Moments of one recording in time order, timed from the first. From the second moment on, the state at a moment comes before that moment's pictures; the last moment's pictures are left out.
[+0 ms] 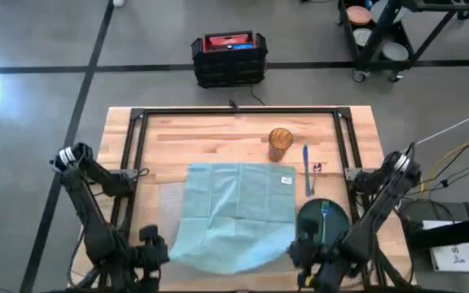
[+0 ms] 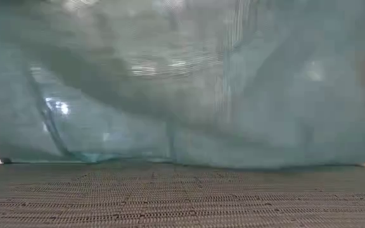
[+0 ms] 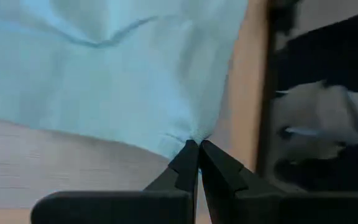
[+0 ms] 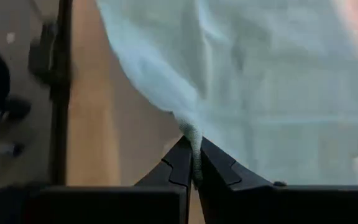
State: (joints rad) left arm -1.11 1.56 1.25 -0.84 -0.45 -1.27; right arm 0.90 1.77 1.44 -0.89 0.50 0.93
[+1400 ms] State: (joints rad) left arm -0.91 1.43 1.01 -1.28 -0.68 -1.42; right arm 0.69 1.79 1.25 -1.25 0.70 1.32
